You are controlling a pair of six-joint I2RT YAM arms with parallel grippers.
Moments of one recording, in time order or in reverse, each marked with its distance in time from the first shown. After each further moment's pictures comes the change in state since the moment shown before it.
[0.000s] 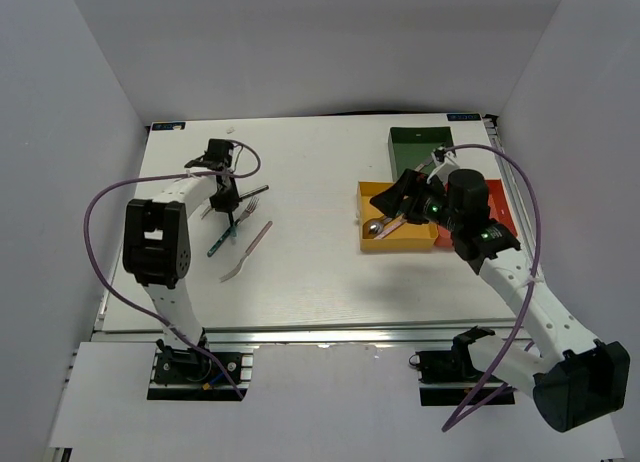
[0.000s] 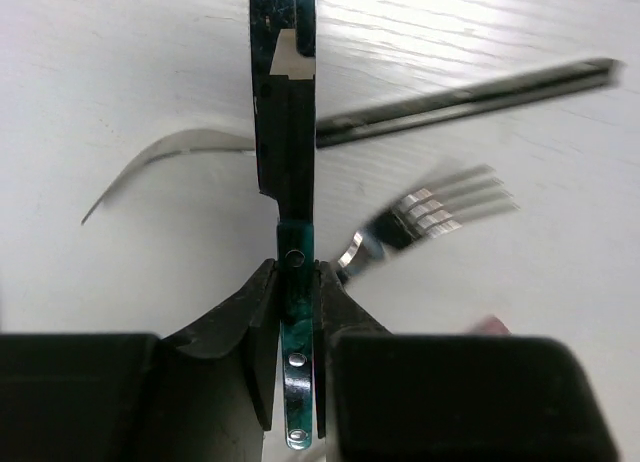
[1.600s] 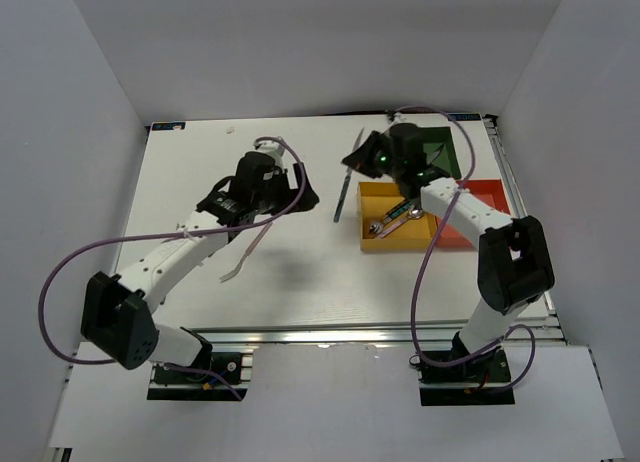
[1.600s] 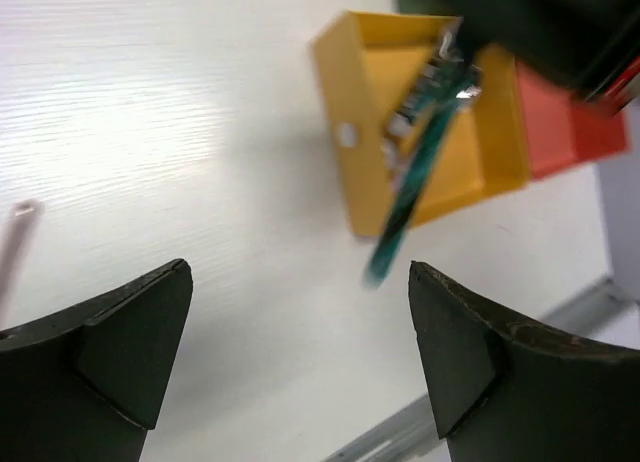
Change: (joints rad) left arm -0.430 -0.510 -0.235 0.284 0.266 -0.210; right arm 0.117 0.674 0.389 0.275 0.069 0.132
